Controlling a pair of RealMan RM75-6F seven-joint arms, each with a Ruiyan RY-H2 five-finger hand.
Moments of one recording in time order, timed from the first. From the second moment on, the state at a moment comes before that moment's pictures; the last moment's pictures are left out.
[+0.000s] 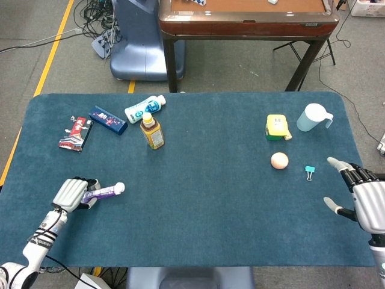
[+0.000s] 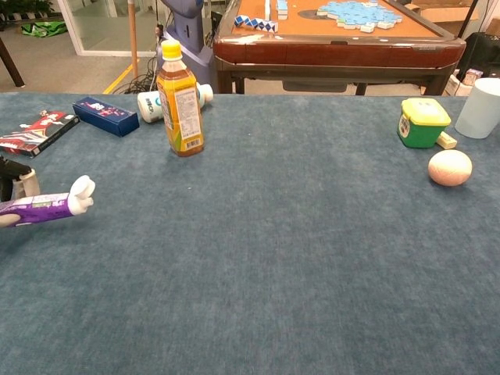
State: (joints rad) left arm -0.45 -1.42 -0.03 -1.17 1.49 1.08 -0.20; right arm 0.10 -0.91 0.12 -1.82 -1.61 1.56 -0.02
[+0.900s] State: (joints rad) left arm -0.63 -1.33 -0.10 -1.62 1.56 1.06 -0.33; right arm 0.58 -0.97 0.21 -2.02 -1.75 1.04 -0.08
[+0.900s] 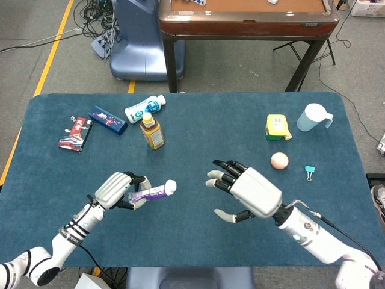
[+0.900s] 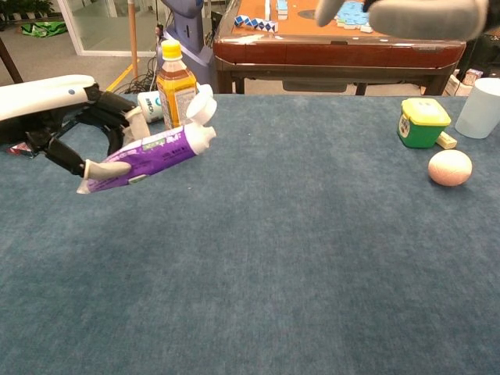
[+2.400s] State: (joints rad) left arm -0.68 -1.37 -0.12 -1.62 1.50 1.05 -0.40; right arm 0.82 -1.19 0.20 -1.87 -1.48 0.88 -0.27
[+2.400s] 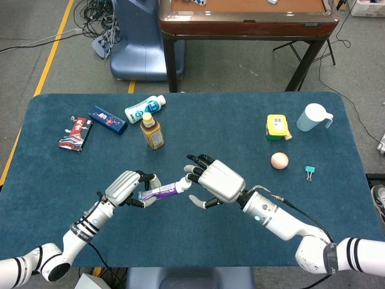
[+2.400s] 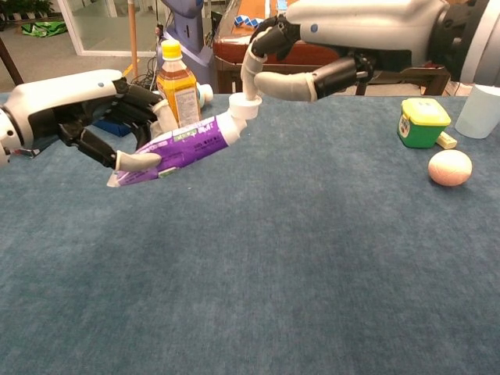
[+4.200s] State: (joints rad) left arm -0.63 -1.42 -0.16 -1.65 1.52 1.19 -0.52; right arm 0.88 -1.36 0.29 -1.83 -1.40 0.96 0.25
